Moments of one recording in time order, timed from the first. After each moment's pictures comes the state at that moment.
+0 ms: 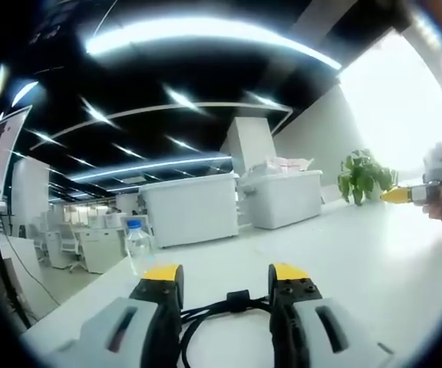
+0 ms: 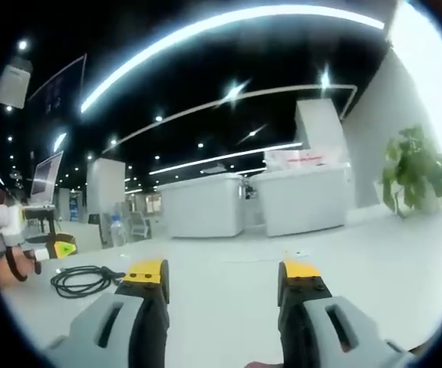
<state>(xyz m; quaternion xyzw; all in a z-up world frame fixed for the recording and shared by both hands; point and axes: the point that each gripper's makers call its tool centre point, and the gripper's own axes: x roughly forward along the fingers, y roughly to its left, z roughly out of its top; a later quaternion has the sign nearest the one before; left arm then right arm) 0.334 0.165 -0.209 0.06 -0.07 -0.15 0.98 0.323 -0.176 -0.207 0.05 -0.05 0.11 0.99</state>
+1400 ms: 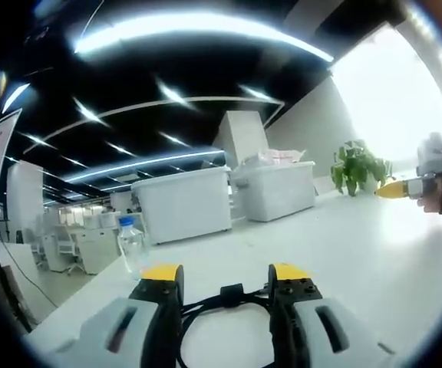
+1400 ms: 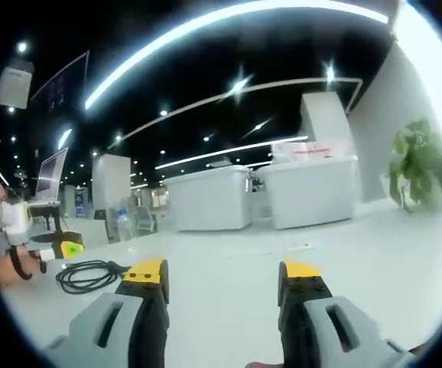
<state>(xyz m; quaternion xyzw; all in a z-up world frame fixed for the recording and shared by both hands) 0.332 0.156 -0.218 0.08 -0.06 -0.17 0.98 0.322 -0.164 -0.217 0.05 -0.04 0.13 0.99</state>
